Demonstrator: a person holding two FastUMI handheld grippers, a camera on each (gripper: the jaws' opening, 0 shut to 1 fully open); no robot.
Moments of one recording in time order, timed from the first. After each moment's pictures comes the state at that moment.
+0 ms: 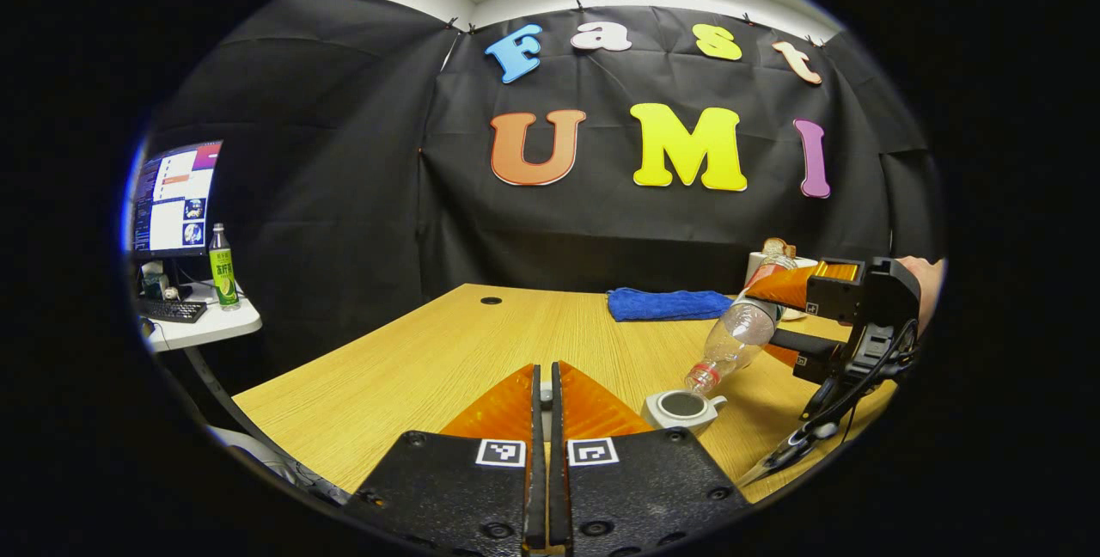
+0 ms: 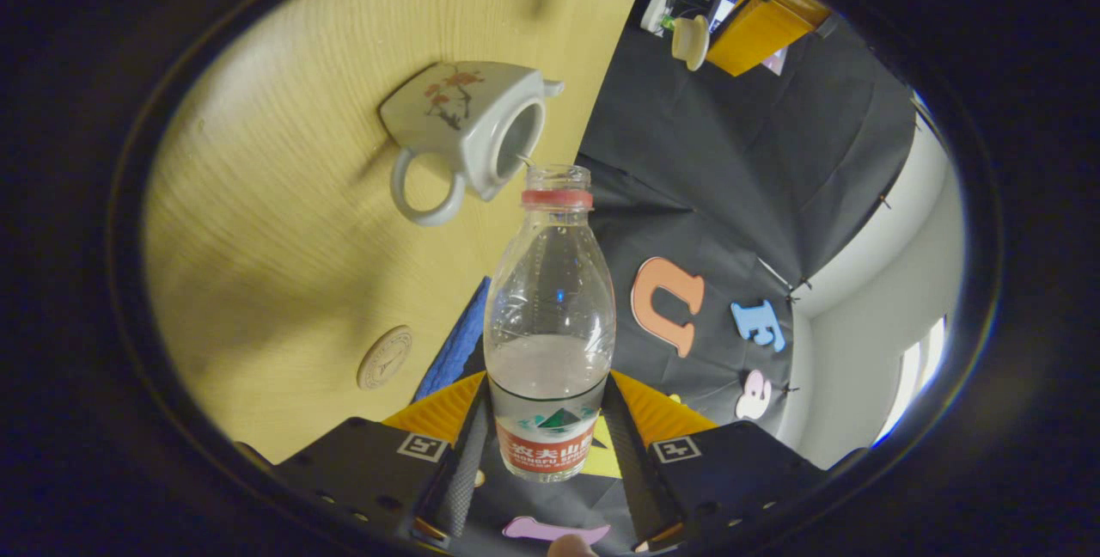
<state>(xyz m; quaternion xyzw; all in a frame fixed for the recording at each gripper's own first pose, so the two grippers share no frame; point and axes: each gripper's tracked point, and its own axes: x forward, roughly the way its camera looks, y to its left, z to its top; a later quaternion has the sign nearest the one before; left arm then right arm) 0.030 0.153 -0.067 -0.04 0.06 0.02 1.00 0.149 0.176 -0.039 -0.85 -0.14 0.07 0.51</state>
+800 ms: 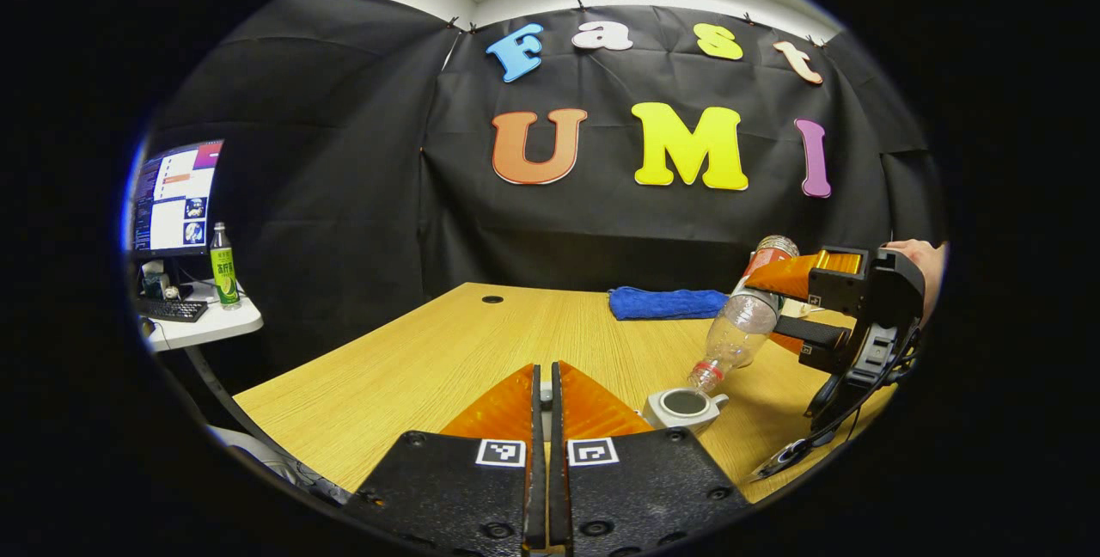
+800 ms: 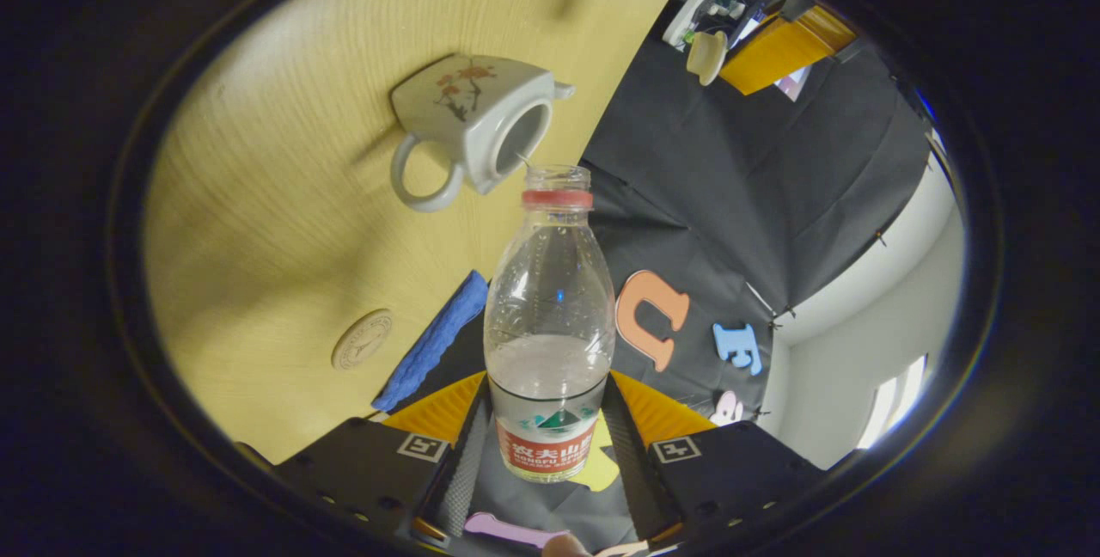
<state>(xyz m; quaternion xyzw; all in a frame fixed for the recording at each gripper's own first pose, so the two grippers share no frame) 0.029 0.155 -0.069 -0.04 0.06 0.02 1.00 0.147 0.185 -0.025 -0.87 -0.17 0.05 0.46</state>
